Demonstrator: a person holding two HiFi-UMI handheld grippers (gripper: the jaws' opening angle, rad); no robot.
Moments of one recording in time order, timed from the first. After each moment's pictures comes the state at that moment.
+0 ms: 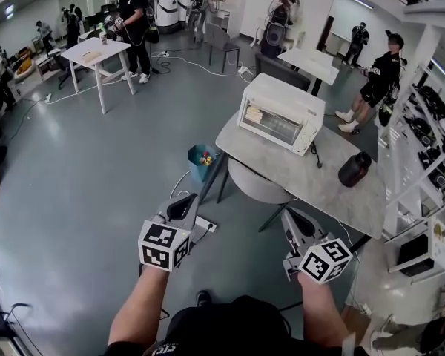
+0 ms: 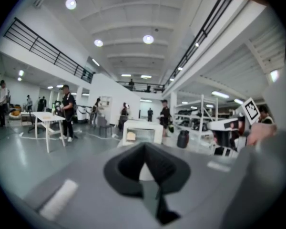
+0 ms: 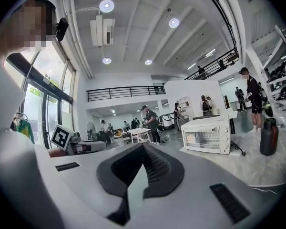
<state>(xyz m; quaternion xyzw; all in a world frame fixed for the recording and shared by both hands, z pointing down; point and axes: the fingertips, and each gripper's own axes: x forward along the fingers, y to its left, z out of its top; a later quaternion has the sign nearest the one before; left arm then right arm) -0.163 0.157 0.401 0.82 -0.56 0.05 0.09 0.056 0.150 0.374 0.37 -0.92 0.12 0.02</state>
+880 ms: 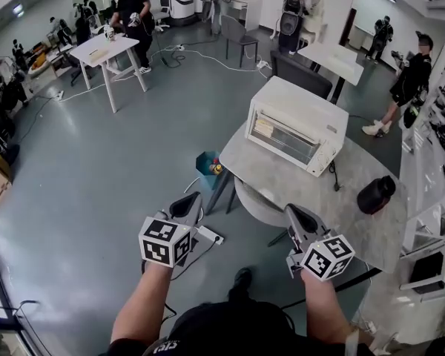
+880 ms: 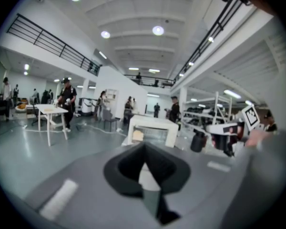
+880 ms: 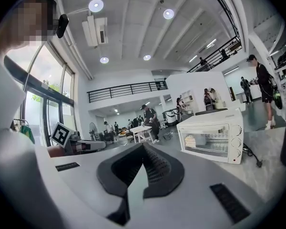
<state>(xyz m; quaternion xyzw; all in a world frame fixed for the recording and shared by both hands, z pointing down) -0.156 -0.015 0.427 0.79 -0.59 0.07 0.14 0.063 -0.041 0.406 0.34 -0.93 0.15 0.03</state>
